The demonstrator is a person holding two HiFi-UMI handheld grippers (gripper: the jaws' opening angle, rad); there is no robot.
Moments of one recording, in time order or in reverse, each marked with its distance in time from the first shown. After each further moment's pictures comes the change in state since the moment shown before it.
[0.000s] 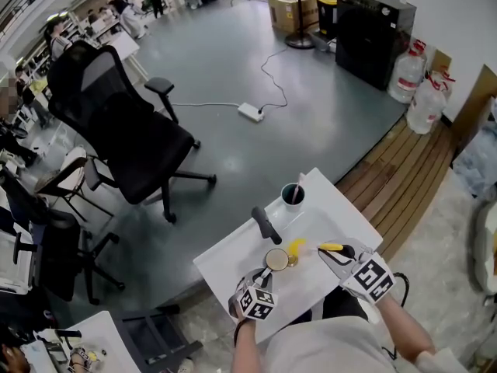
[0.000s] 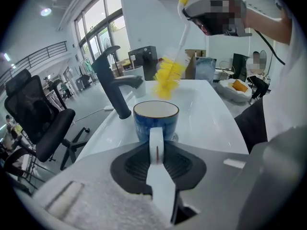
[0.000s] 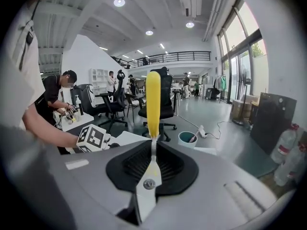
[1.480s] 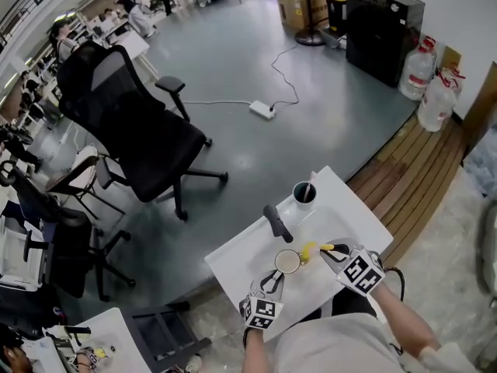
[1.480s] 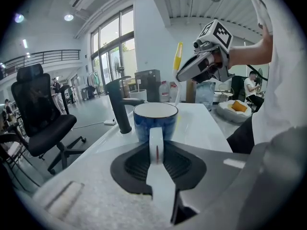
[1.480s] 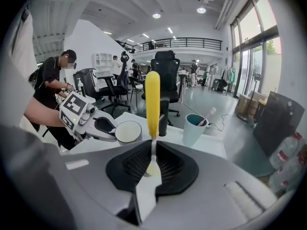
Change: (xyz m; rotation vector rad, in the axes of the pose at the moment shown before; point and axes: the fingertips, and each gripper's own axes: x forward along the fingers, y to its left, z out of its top) left arm -0.030 -0.008 0.019 -0.091 -0.280 -0.007; right arm 0.053 0.006 -0.062 -0.049 0.185 0.047
